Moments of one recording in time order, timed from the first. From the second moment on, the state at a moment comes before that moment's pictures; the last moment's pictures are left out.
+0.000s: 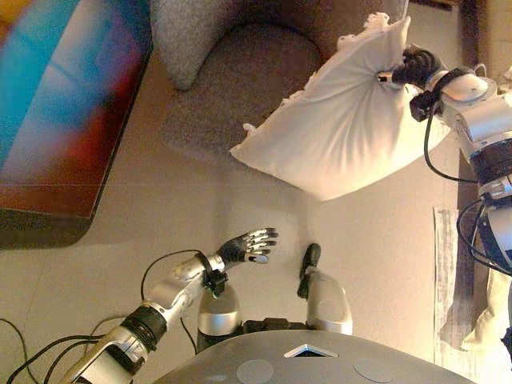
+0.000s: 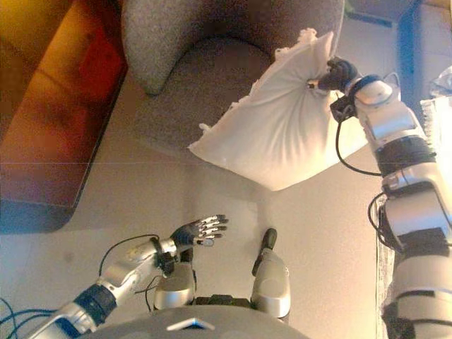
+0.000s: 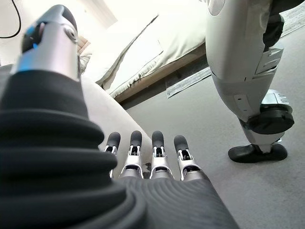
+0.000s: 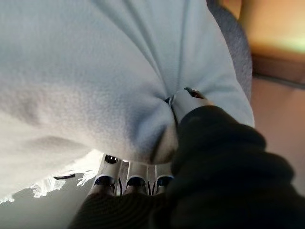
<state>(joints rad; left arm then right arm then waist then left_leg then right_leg) -0.03 0.47 -0.66 0.35 -0.62 -0.05 -0.47 -1.03 -0.79 0.53 0.68 0.36 0.24 0.23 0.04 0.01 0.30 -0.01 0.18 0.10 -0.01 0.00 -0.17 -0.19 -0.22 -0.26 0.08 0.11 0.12</state>
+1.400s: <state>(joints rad) -0.11 0.46 -0.72 0.25 -0.70 -0.08 -0.35 -1.38 -0.80 0.56 0.99 0.40 0.21 -0.10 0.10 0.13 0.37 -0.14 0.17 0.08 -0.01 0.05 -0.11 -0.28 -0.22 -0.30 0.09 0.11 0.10</state>
